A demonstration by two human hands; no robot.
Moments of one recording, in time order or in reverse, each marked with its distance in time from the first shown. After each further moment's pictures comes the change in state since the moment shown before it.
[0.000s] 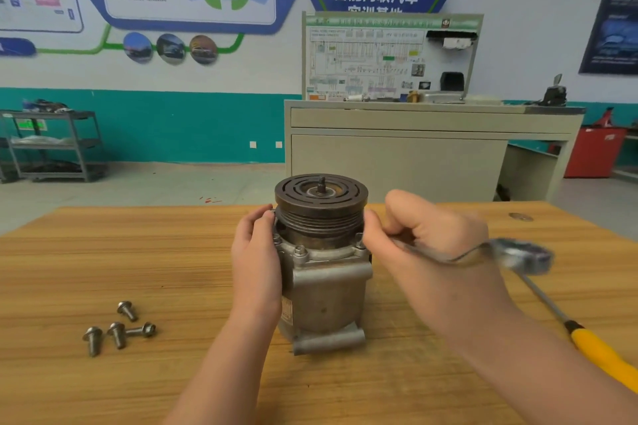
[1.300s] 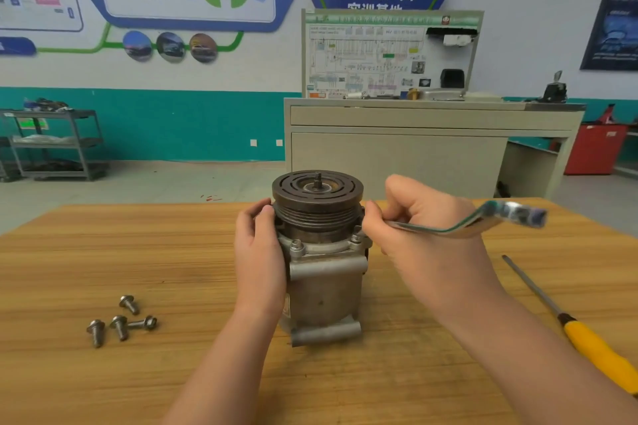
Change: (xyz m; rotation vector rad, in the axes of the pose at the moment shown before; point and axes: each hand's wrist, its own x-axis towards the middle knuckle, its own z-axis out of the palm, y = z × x) left_hand -0.008 0.001 0.004 0.068 0.005 0.035; right_hand 0.005 0.006 0.001 0.044 0.020 0.151
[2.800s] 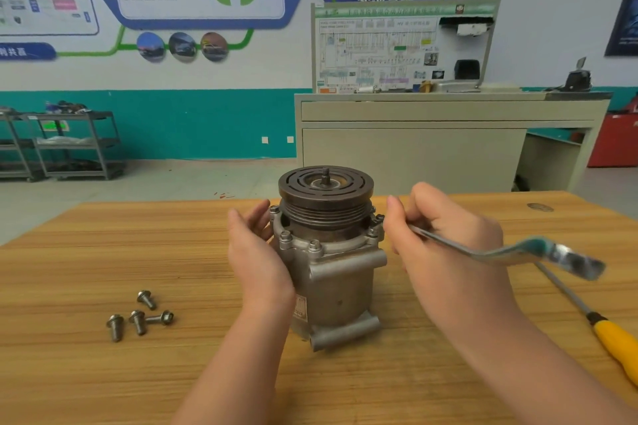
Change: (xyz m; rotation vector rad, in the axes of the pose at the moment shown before) left_hand 0.006 0.001 -0.003 -0.275 0.231 -0.223; right_hand -0.017 0.003 0.009 -0.034 0.124 -0.050
